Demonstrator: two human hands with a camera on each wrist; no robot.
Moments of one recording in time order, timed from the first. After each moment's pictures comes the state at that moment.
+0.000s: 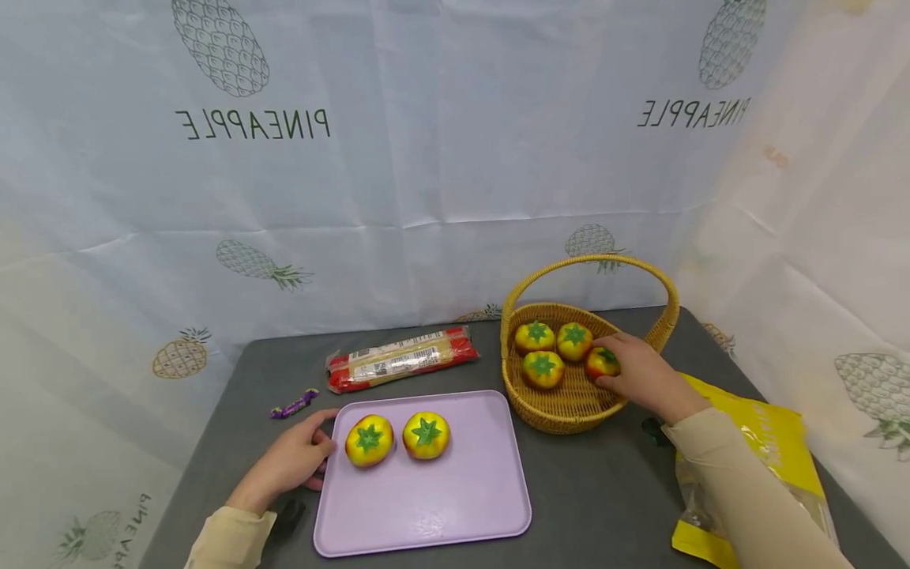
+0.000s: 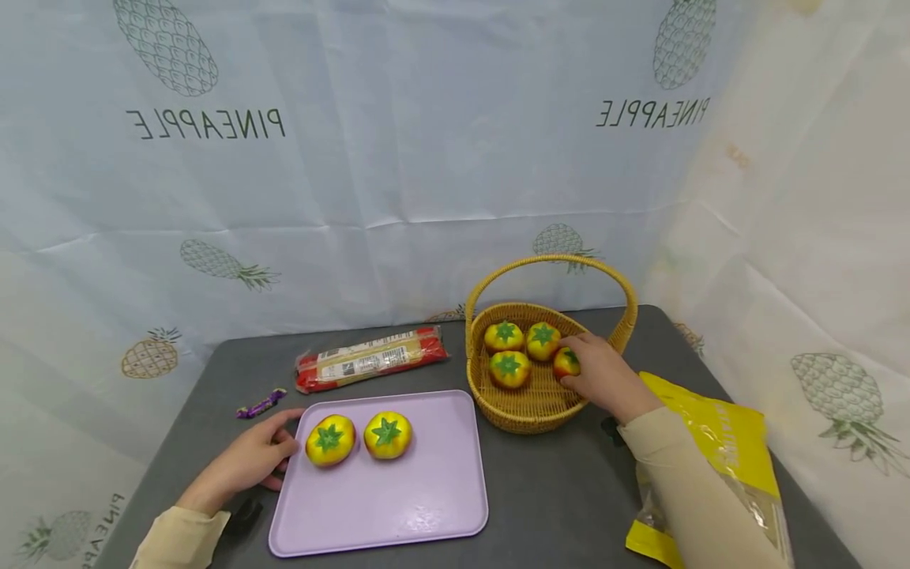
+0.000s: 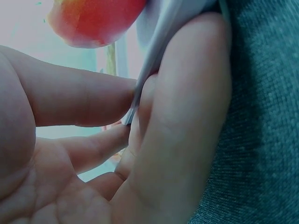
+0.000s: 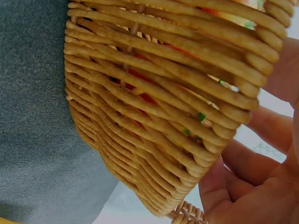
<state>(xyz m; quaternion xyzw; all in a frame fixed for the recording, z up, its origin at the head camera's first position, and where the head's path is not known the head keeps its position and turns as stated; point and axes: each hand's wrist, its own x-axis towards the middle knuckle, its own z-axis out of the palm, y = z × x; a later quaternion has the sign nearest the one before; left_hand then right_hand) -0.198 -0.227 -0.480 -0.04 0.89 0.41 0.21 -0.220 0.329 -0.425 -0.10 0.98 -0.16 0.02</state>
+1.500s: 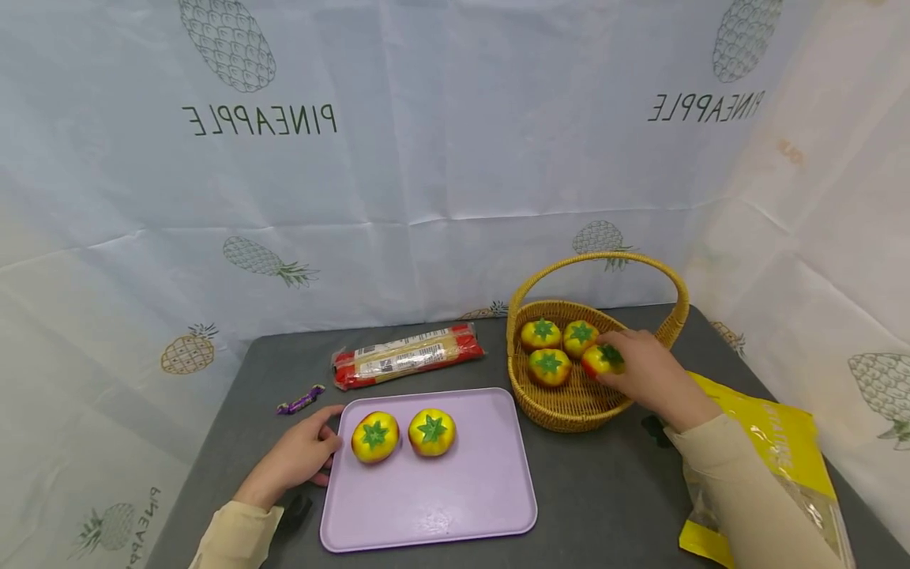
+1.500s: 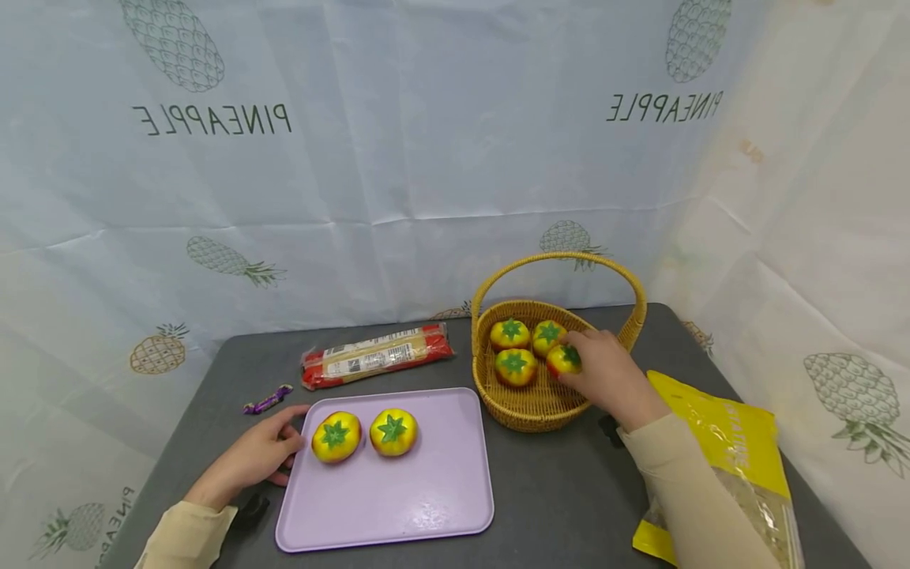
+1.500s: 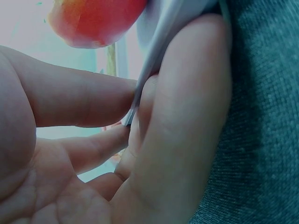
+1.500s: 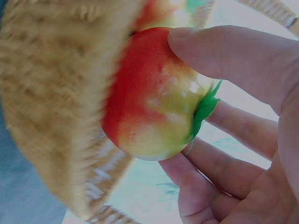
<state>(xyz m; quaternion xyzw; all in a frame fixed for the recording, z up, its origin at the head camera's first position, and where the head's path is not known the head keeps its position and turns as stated) -0.199 -0.227 -0.482 -0.04 0.89 0.40 0.21 -0.209 0.311 -0.405 -0.08 0.98 -0.15 0.01</state>
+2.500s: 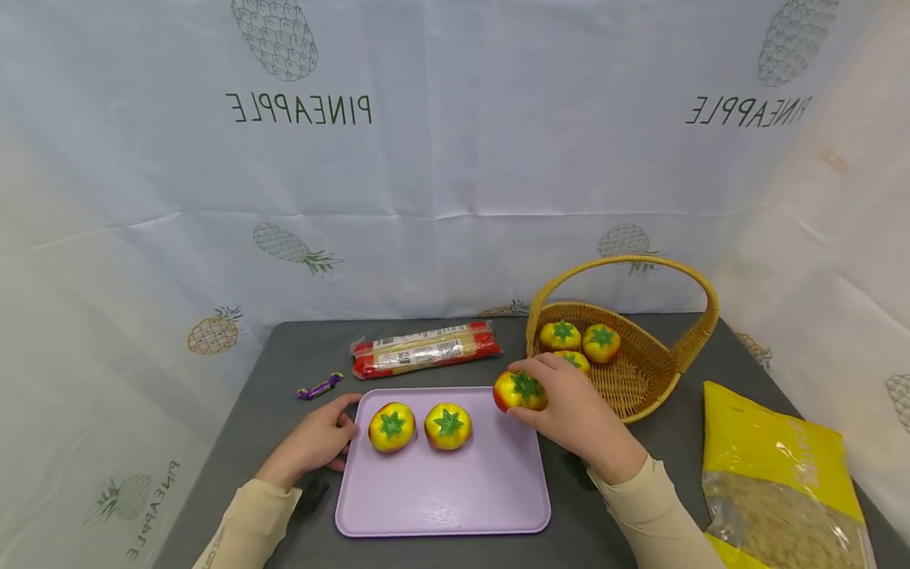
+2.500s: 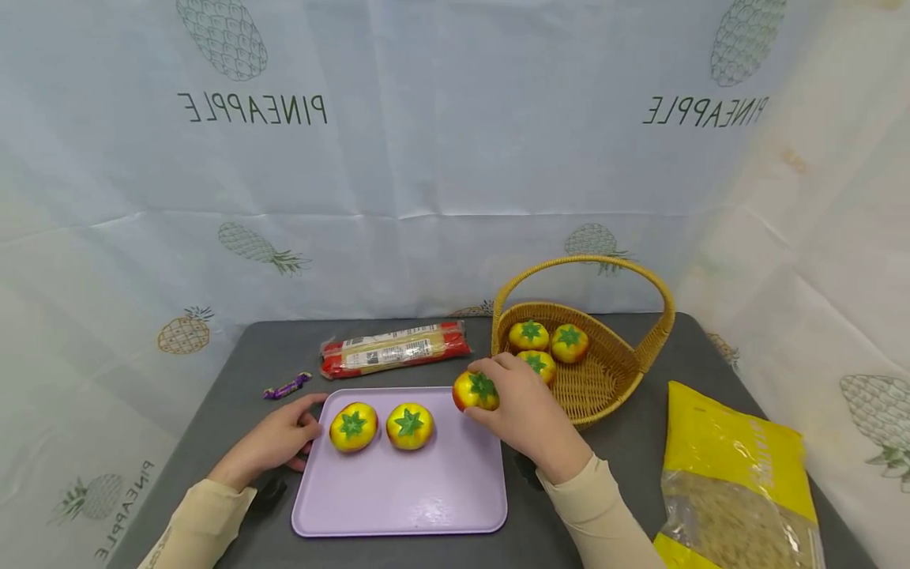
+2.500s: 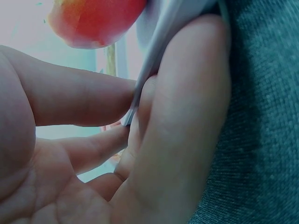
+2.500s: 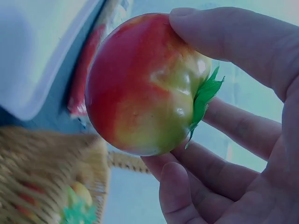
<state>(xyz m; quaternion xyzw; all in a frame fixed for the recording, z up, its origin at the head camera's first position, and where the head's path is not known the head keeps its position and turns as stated) -0.196 -0.229 -0.484 -0.03 0.89 0.41 0.19 -0.175 0.163 -0.404 -0.14 0.96 -0.25 -0.03</state>
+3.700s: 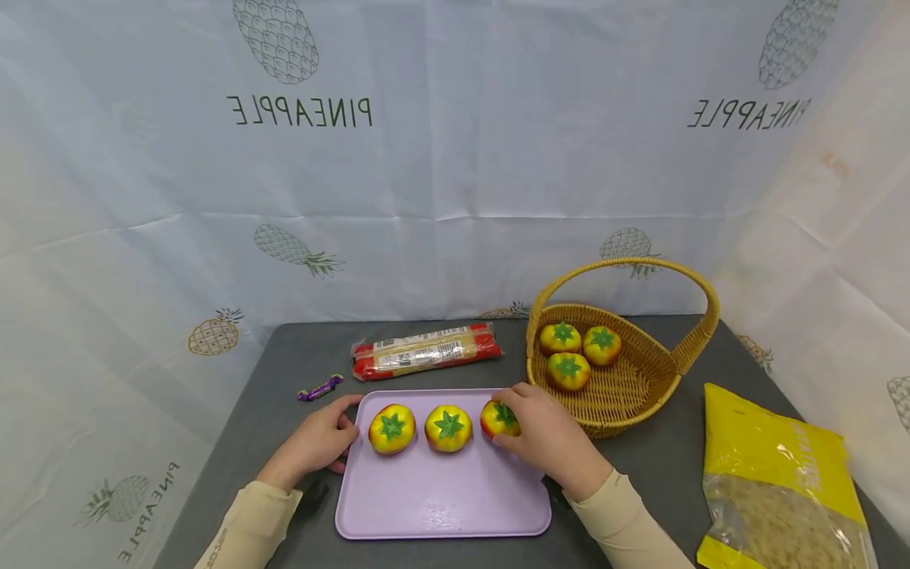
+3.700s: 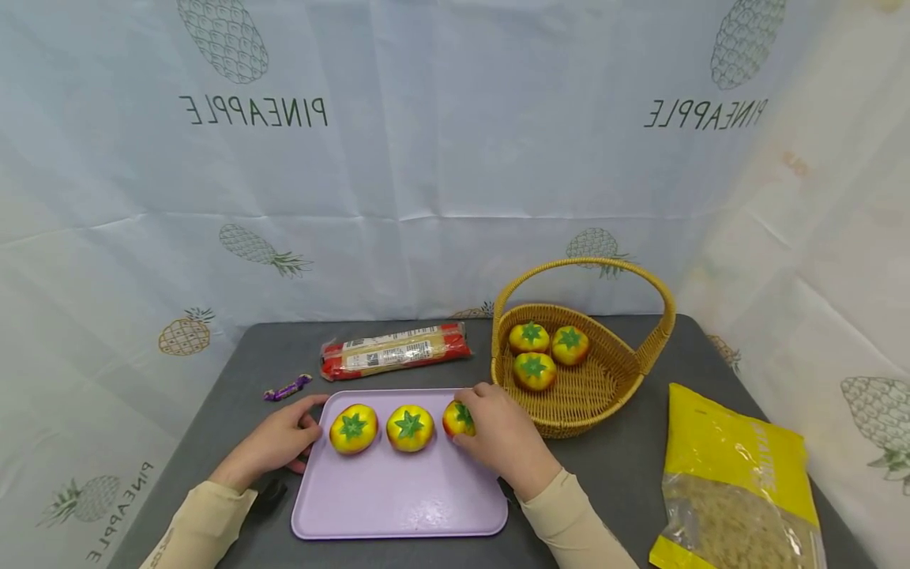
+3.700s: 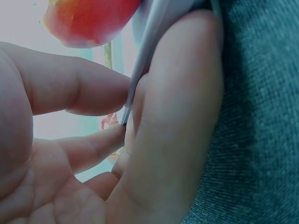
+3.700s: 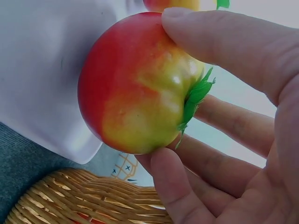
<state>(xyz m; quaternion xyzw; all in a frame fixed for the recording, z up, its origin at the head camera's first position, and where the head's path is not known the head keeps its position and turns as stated) -0.197 -0.228 -0.485 -0.03 0.90 0.39 0.19 -0.171 0.134 -0.446 -0.14 0.97 -0.21 0.02</state>
